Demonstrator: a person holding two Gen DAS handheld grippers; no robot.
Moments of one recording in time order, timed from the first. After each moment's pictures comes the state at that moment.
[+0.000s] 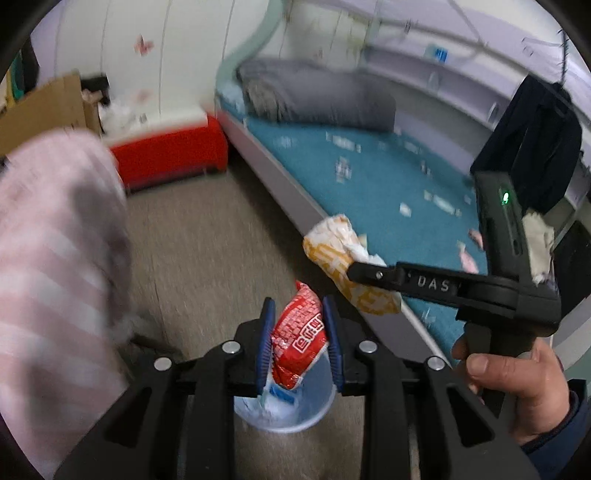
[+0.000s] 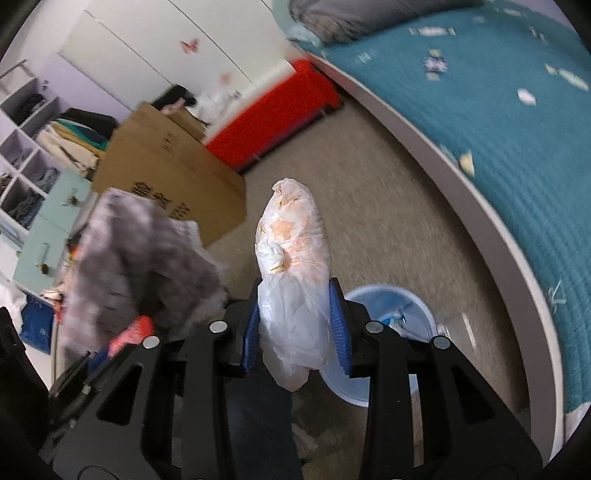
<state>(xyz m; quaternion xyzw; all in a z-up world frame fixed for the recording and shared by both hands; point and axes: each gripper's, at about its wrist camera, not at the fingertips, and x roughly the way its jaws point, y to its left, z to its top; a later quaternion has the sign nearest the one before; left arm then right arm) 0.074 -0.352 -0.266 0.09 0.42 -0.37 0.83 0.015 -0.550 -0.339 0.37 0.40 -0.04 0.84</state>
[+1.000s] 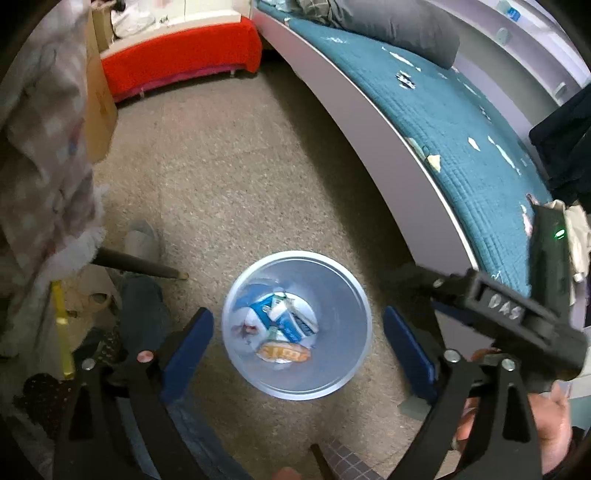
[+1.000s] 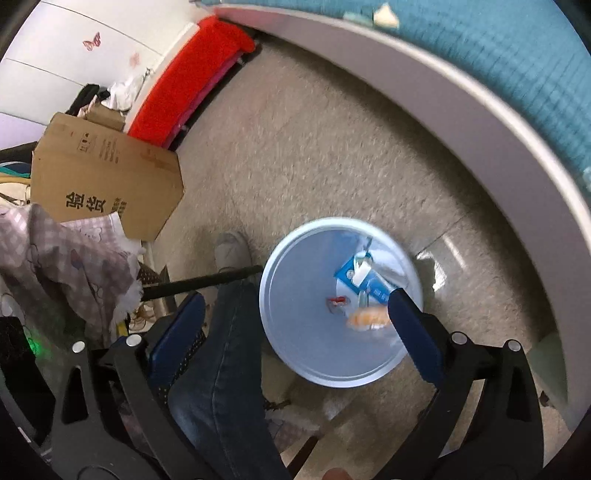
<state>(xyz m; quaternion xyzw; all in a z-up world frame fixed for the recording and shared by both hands) 0.129 -0.372 -0.389 0.11 0.56 -0.29 0.77 0.017 -0.567 -0.459 0.45 0.47 -0.12 0.75</state>
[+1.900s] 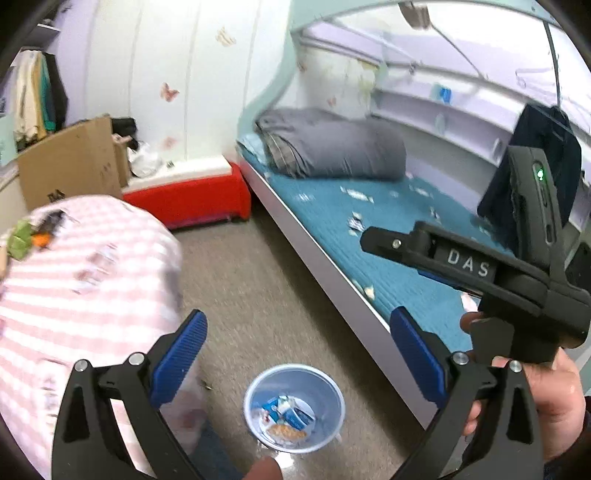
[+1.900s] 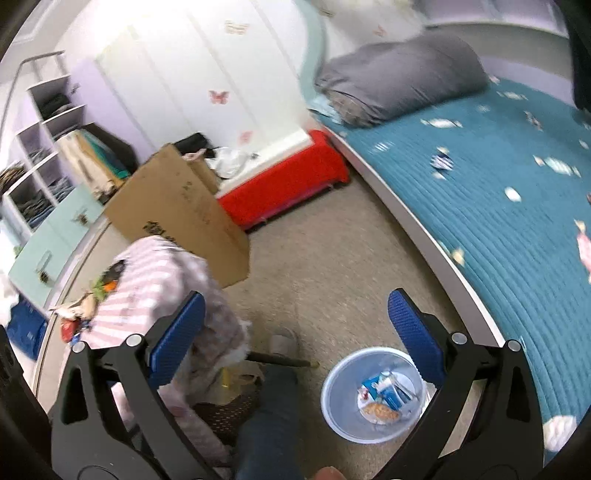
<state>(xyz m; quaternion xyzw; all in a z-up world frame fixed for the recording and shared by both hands) 0.042 -0.313 -0.155 0.06 0.32 -0.33 0.89 -0.005 -0.508 -0.193 0.29 0.28 -0.08 0.91</state>
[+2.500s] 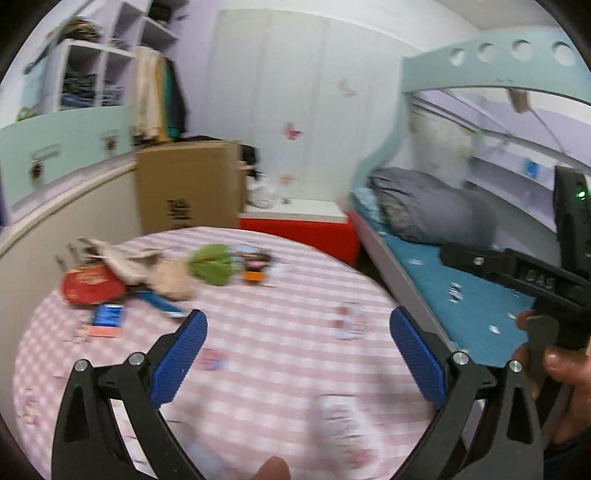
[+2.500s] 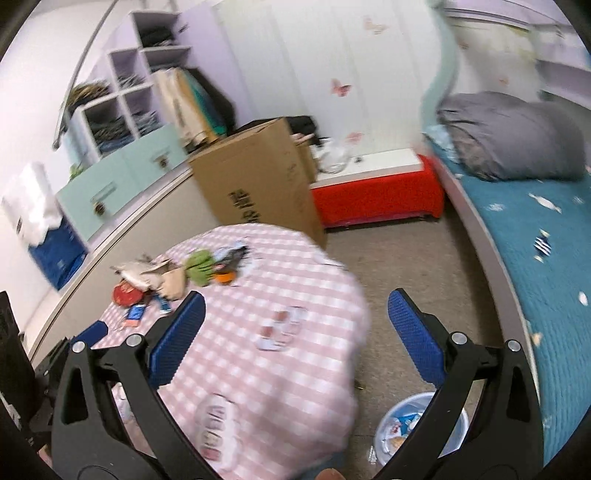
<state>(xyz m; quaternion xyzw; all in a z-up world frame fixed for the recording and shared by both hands) 0.095 -0.088 -0.084 0.00 0.26 -0.15 0.95 0.097 -0.334 -0.101 0.16 0.28 0.08 0.94</state>
